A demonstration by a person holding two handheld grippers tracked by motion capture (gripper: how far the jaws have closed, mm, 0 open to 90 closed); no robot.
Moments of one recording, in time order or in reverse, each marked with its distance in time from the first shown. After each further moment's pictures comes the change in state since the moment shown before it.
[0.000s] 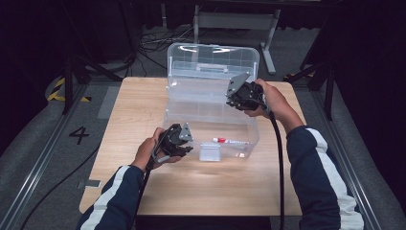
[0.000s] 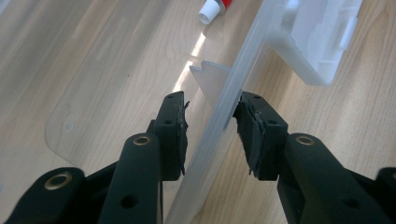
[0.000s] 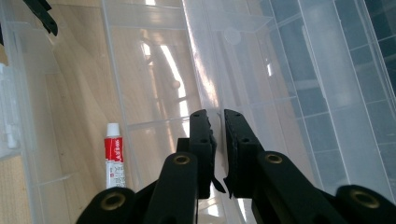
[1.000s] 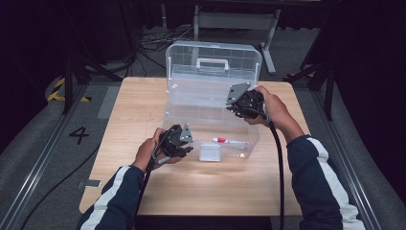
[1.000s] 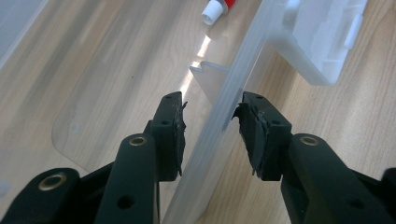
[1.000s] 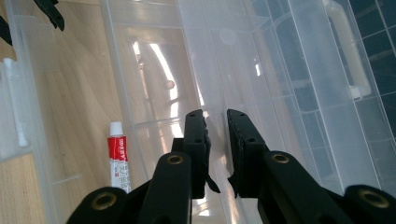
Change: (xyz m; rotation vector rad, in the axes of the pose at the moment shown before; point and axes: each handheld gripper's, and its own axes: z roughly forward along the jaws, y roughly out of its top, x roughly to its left) left arm -0.003 0.000 0.001 -0.004 0.028 0.015; right arm 0.024 -0.004 -0.003 -0.004 -0.062 -0.003
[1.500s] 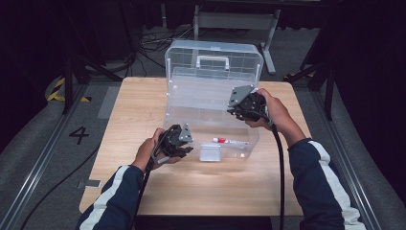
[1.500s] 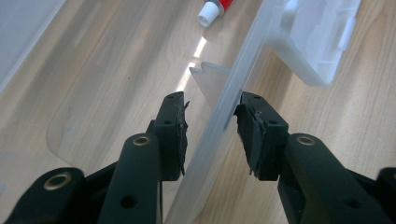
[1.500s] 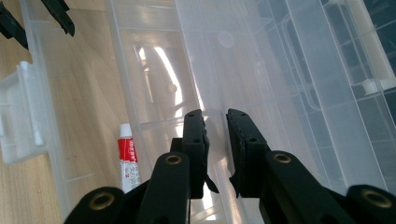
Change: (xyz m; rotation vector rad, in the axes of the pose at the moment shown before) left arm -0.001 -0.001 -0.001 -0.014 -0.019 -0.006; right arm 0.004 -0.007 -0.003 -0.034 0.020 0.022
